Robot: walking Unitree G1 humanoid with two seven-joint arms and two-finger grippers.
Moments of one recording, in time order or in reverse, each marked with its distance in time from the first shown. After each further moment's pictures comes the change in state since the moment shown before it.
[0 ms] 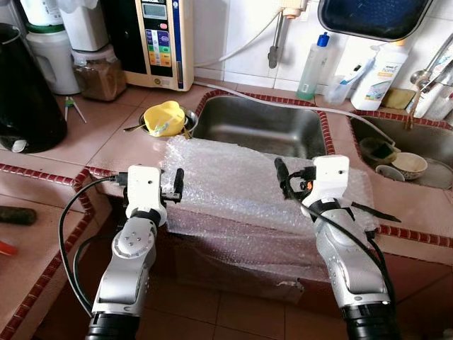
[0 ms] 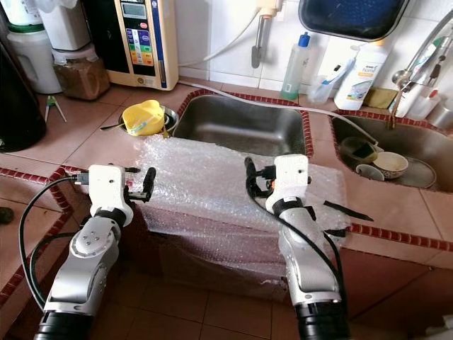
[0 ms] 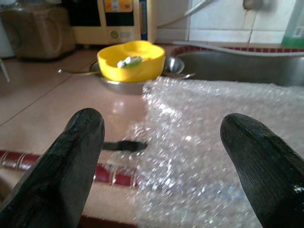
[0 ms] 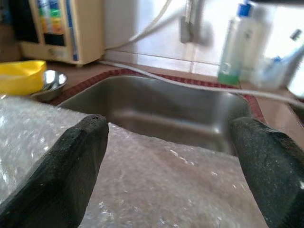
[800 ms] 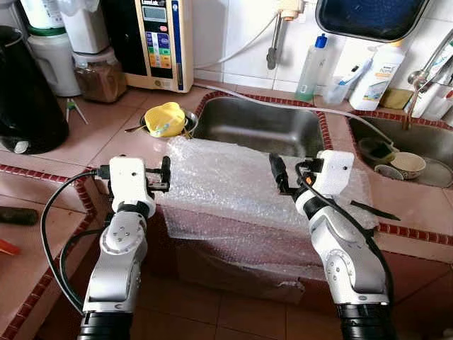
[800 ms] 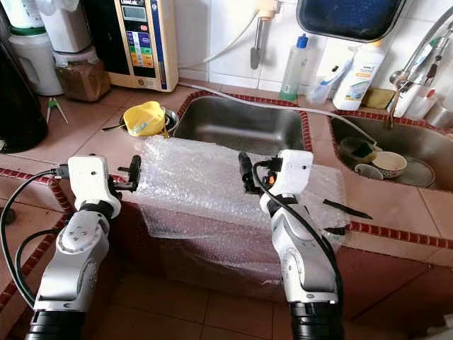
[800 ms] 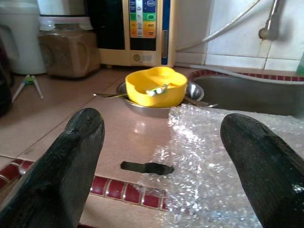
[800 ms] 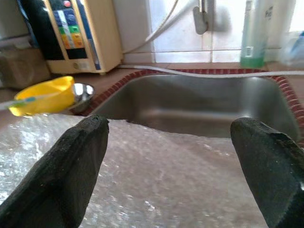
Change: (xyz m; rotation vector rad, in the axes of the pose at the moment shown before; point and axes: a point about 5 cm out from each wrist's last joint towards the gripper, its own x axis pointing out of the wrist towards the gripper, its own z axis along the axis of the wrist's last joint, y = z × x) left arm -0.003 0.013 0.015 -0.035 -0.068 0.062; right arm -0.002 0.011 0.010 0.140 0.041 0.049
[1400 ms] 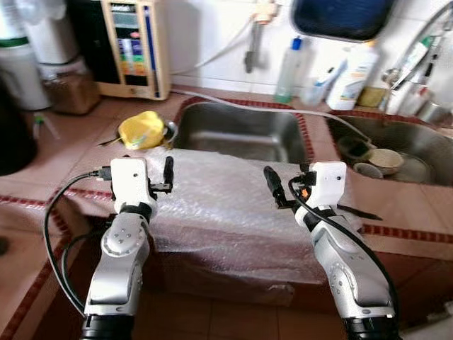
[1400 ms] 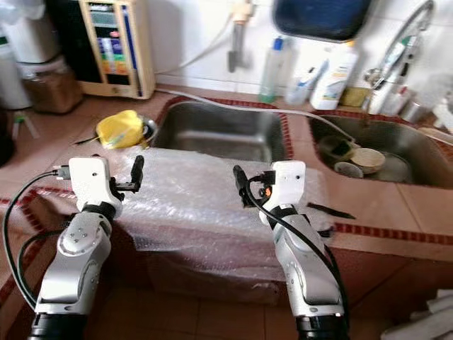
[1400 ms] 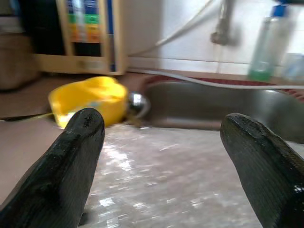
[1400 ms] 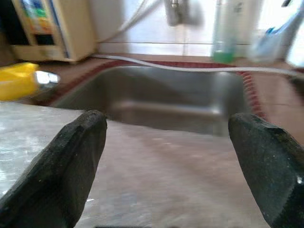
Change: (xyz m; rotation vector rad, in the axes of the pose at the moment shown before) left arm -0.002 -0.015 0.002 -0.026 -0.009 -0.060; right arm -0.013 -0.008 -0.009 -0.059 0.021 0.051
